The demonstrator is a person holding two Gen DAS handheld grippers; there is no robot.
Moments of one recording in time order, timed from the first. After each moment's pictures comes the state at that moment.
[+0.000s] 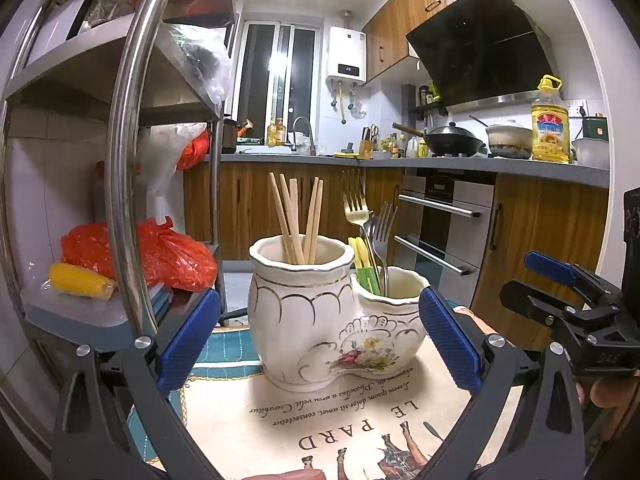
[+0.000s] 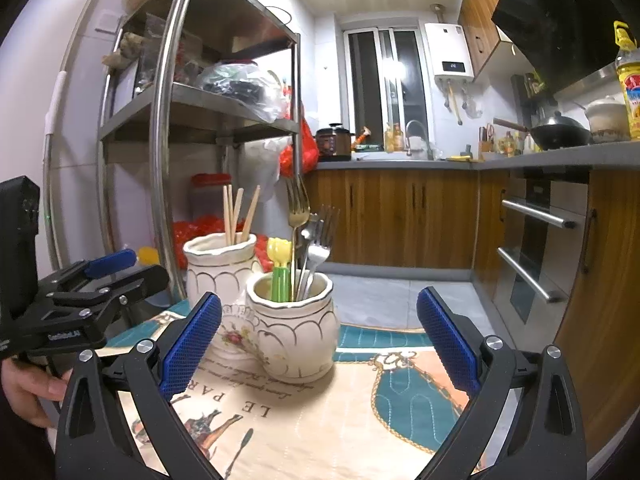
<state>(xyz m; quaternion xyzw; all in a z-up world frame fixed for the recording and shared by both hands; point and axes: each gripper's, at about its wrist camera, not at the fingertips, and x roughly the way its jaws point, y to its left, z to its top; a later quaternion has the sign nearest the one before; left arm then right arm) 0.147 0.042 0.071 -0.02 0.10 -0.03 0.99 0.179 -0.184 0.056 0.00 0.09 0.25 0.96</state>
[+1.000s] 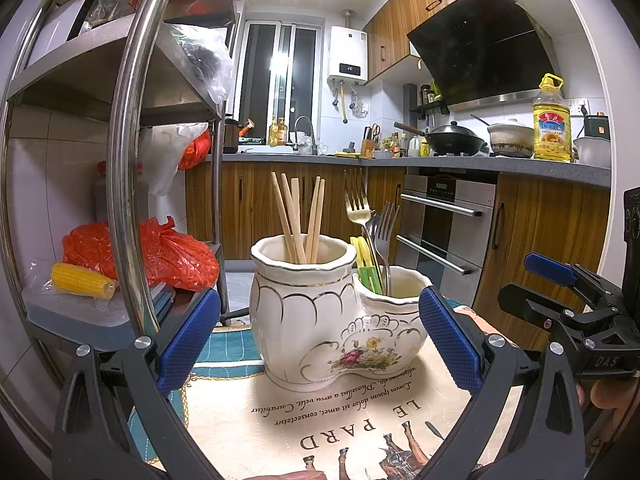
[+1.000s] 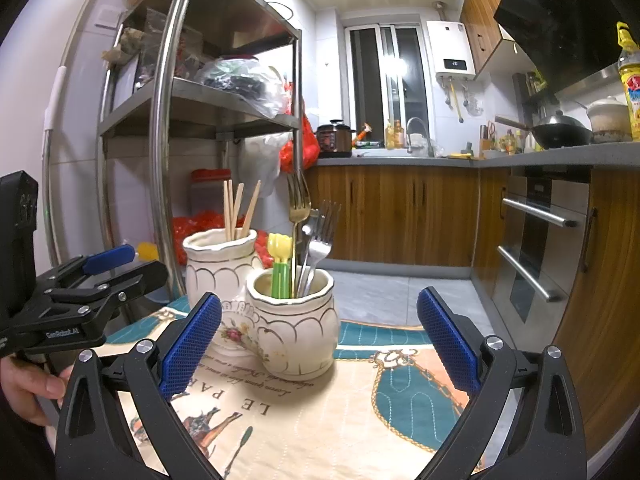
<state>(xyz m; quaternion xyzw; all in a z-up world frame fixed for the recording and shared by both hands) 0.147 0.042 0.070 -0.02 0.11 -0.03 0.99 0.181 -0.182 0.054 0.00 0.10 0.25 0.96</state>
